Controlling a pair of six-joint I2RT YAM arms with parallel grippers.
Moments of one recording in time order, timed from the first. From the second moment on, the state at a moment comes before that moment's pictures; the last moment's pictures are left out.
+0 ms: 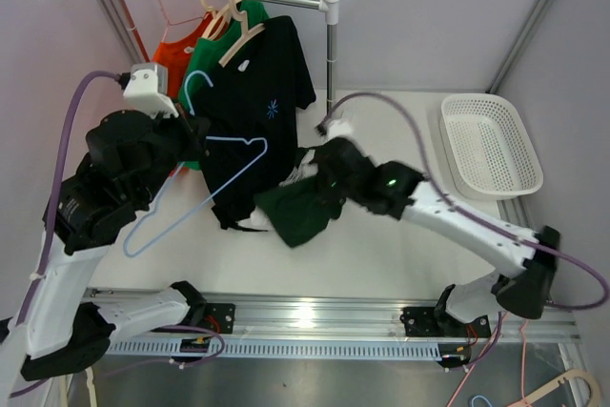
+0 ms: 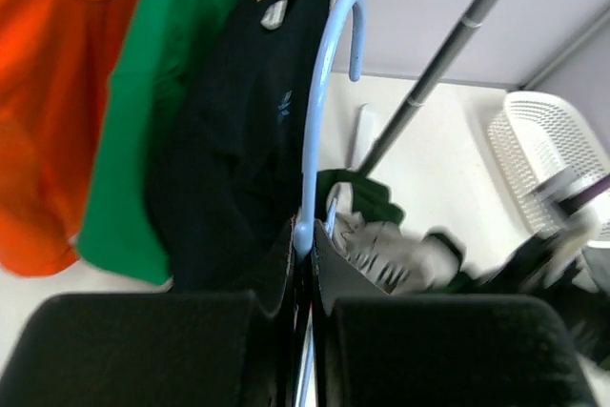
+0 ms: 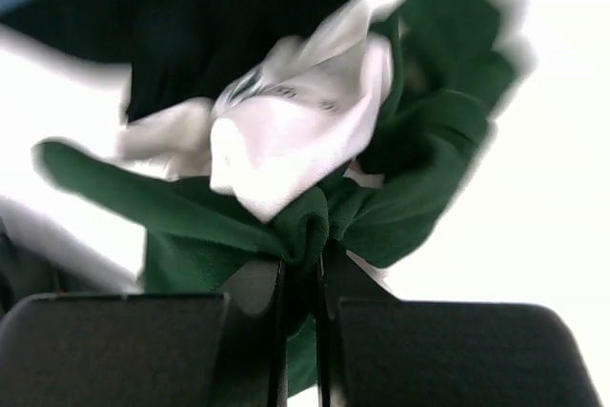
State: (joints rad) left arm -0.69 1.02 1.72 -0.94 -0.50 -0.36; right arm 1.04 1.46 1.42 -0.72 0.32 0.54
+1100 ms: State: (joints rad) left arm -0.59 1.50 1.98 -0.76 -0.54 -0.37; right arm -0.34 1.64 2.28 -0.63 -0.06 0.56
